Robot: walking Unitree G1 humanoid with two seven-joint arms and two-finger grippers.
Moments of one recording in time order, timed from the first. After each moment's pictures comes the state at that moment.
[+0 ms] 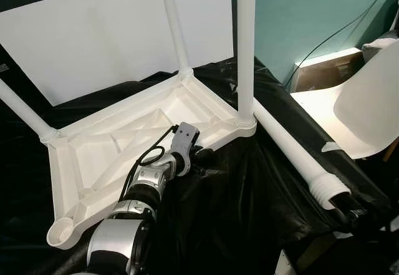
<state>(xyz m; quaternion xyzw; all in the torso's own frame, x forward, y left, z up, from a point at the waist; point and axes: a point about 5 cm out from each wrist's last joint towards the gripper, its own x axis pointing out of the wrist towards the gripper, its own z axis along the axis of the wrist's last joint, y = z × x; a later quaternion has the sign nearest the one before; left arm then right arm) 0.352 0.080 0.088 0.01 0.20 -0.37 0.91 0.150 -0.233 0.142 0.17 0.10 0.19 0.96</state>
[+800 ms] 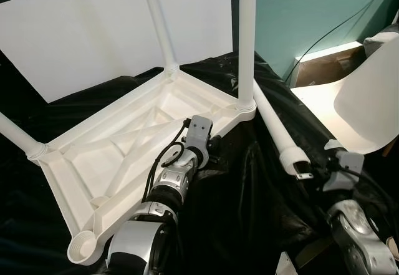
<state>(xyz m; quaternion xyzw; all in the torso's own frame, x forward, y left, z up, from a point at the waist) 0.356 0.049 0.100 0.00 0.12 -0.23 0.97 0.253 -0.198 0.124 0.03 -0.03 0.07 1.00</state>
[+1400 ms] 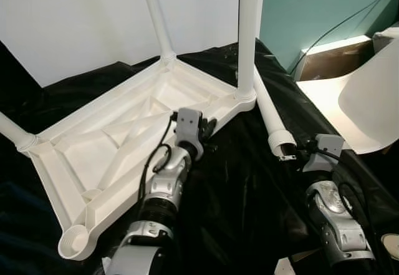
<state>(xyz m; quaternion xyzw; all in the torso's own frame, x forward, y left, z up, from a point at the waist) 0.349 0.077 0.153 -0.02 -0.05 -0.22 0.97 0.271 -0.175 0.124 0.01 -0.05 0.05 1.00</state>
